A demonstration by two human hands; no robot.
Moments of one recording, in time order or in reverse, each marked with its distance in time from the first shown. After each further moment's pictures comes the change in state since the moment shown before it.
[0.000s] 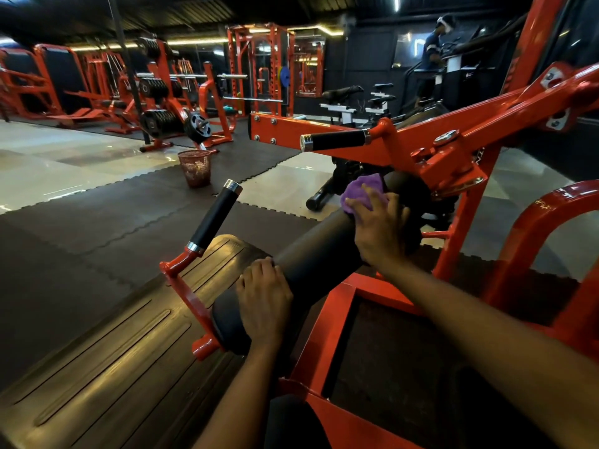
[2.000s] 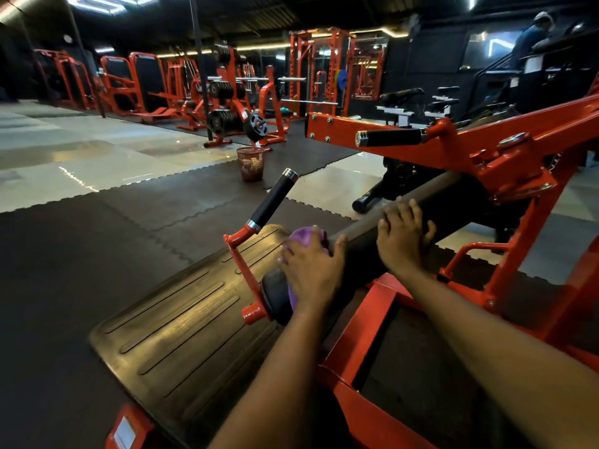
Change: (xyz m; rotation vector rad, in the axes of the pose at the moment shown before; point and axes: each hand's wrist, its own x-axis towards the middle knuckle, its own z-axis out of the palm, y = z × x) left_hand 0.011 0.026 -0.034 -0.064 -0.188 -0.267; right_hand -0.028 -0.053 0.009 0.247 0.008 0.166
